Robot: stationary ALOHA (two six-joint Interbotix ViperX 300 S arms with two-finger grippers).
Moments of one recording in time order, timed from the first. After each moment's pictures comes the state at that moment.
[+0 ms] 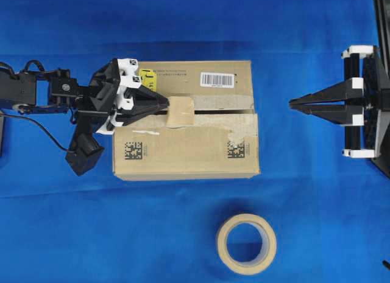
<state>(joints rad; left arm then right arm) 0.07 -0.20 0.86 -0.03 -0.29 1.35 -0.01 -0.82 1.15 -0.02 -0.31 -0.01</state>
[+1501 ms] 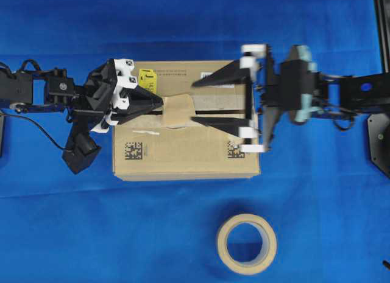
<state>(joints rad) 0.08 -0.20 0.88 -0.03 -0.27 1.37 -0.04 -0.19 0.74 0.02 -0.41 0.00</state>
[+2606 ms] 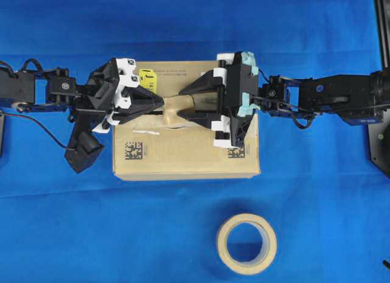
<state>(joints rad) 0.09 -0.19 0.87 -0.03 -0.24 1.34 -0.08 0.02 0.72 0.07 -0.39 0.00</state>
